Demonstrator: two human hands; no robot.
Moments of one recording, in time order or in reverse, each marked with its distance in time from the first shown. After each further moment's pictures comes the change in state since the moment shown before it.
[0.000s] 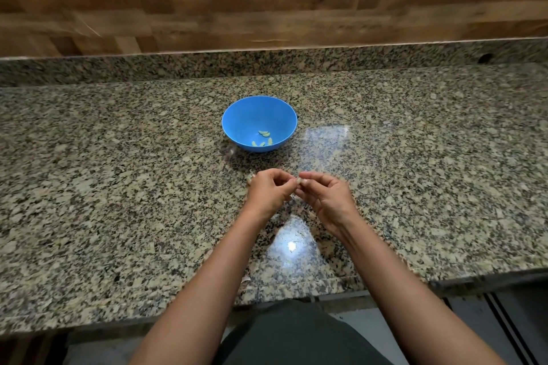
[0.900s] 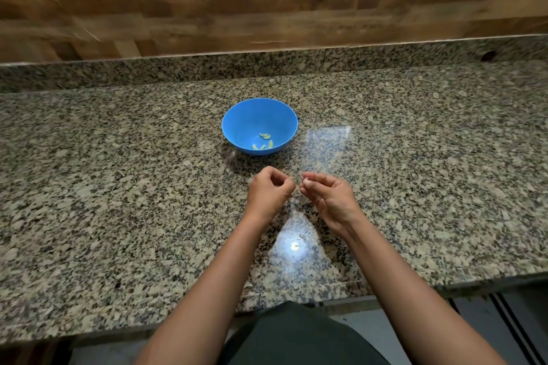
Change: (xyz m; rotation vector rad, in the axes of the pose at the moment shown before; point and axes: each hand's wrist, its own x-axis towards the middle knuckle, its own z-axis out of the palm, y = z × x) left_hand 0.001 0.005 0.001 0.086 0.142 -0.017; right_hand 0.017 0.001 -0.011 0.031 -0.008 0.038
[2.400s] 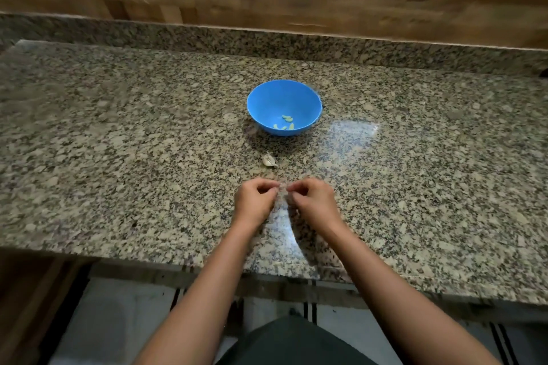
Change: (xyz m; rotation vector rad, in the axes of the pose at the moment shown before) left_hand -0.043 -0.035 -0.013 0.029 0.205 -0.178; right_hand -0.016 0.031 0.011 -1.156 -0.163 -0.299
